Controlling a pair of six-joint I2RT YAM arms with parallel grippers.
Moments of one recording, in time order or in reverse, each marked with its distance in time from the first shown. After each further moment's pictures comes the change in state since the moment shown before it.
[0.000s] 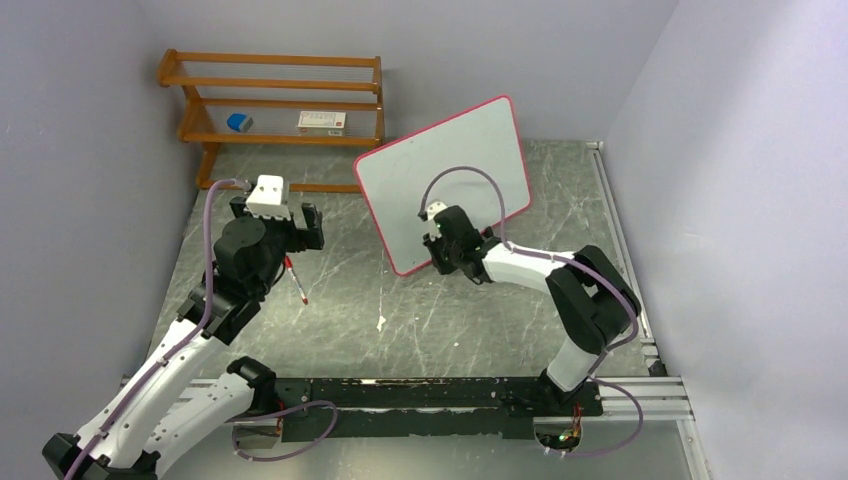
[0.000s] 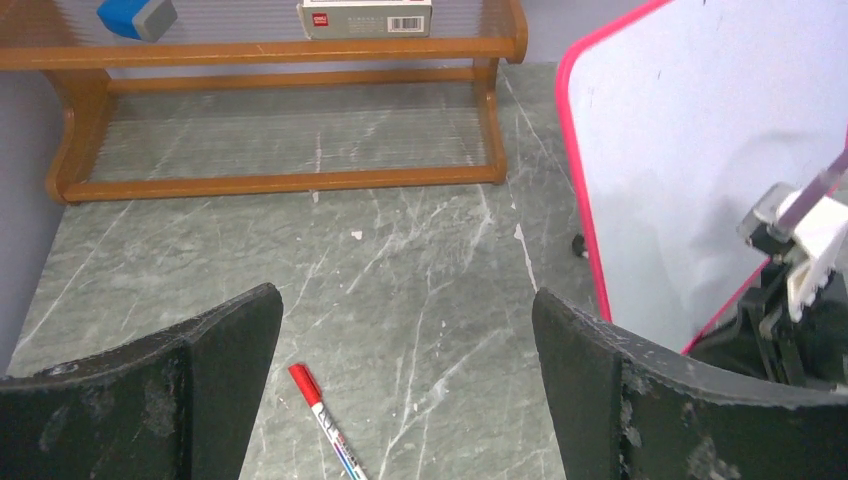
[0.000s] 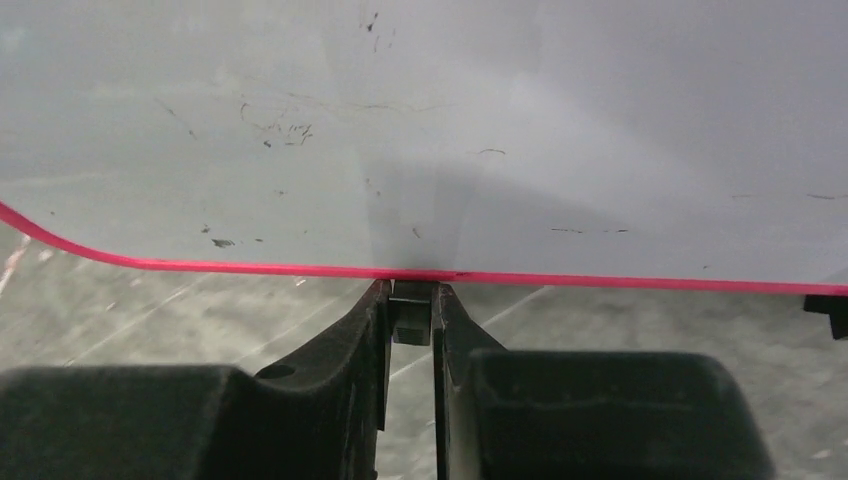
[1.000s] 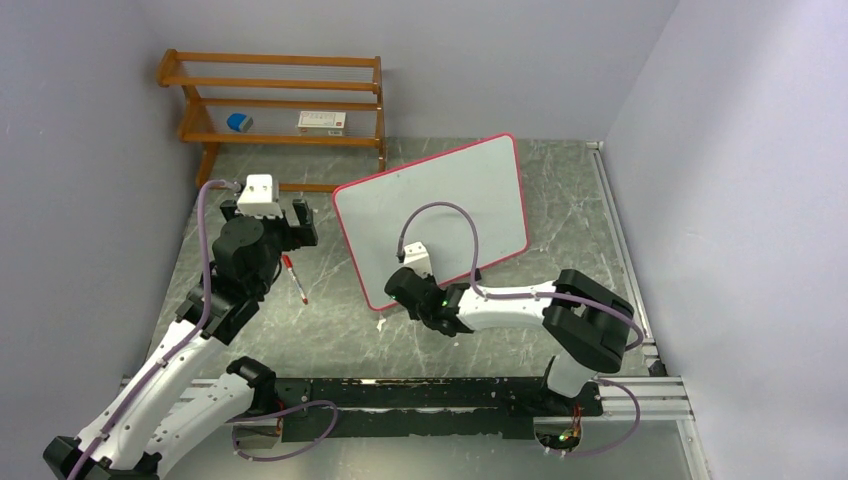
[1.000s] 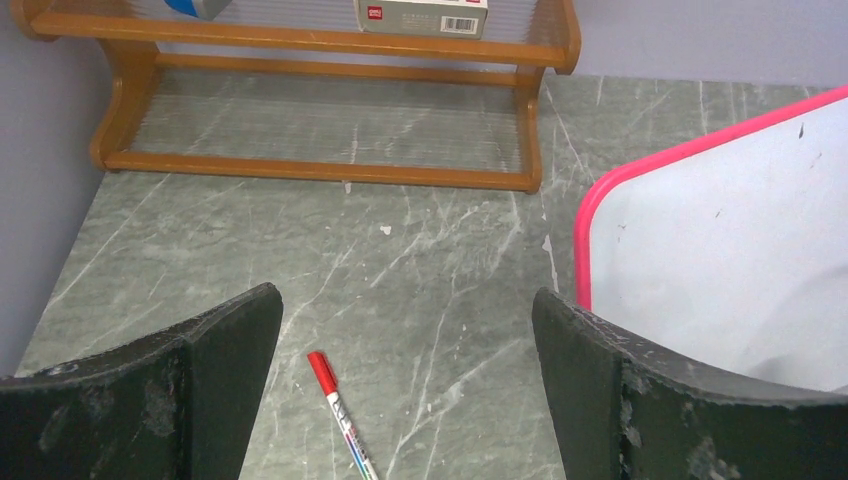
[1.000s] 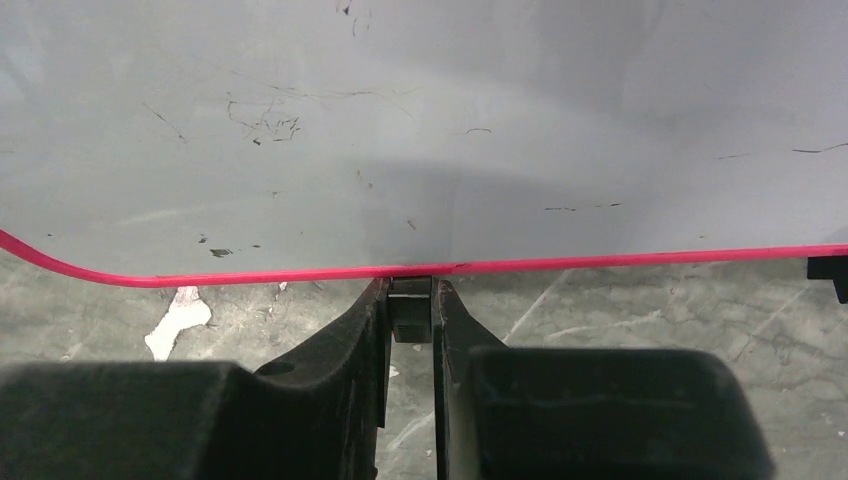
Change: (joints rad) left arm 0.018 -0.007 0.000 -0.016 -0.083 -0.046; right arm 0.473 -0.071 -0.086 -0.093 0.475 0.539
